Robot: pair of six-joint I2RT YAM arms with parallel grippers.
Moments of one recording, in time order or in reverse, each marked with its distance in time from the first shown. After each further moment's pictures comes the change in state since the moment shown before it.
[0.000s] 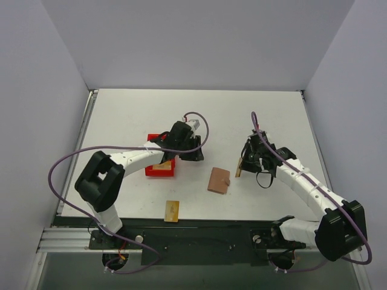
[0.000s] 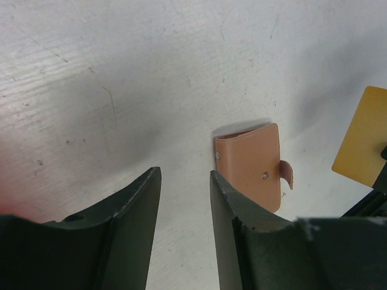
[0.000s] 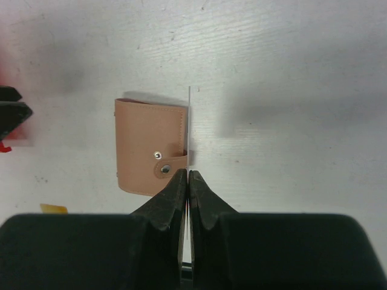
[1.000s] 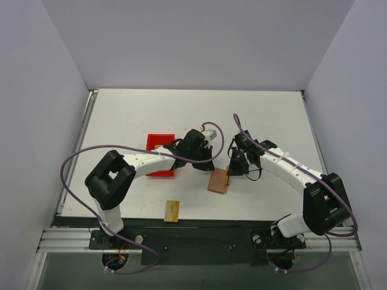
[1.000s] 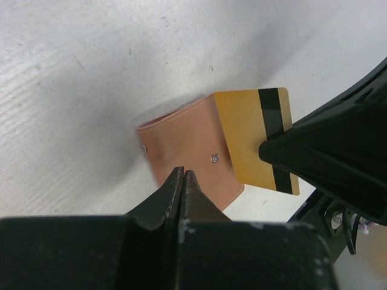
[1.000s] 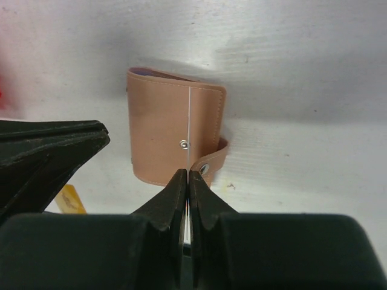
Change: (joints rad) left arm -0.125 0.077 0.022 0.072 0.100 0.019; right arm 0.064 0.234 0.069 0.011 -0.170 0.065
